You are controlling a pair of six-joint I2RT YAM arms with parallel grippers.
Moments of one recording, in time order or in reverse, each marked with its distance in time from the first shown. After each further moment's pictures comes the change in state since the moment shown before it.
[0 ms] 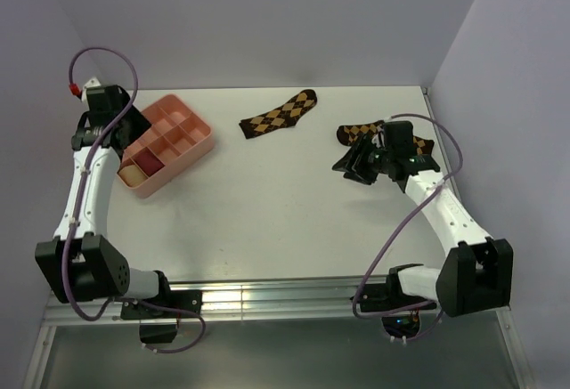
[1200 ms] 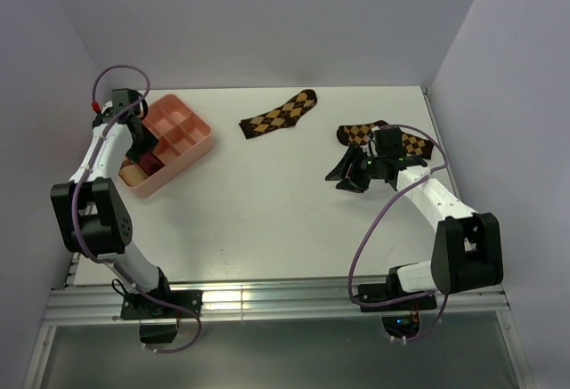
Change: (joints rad) left arm 0.000 0.302 0.082 -0.166 -0.108 -0.063; right arm 0.002 0.112 -0.054 0.069 -0.095 0.002
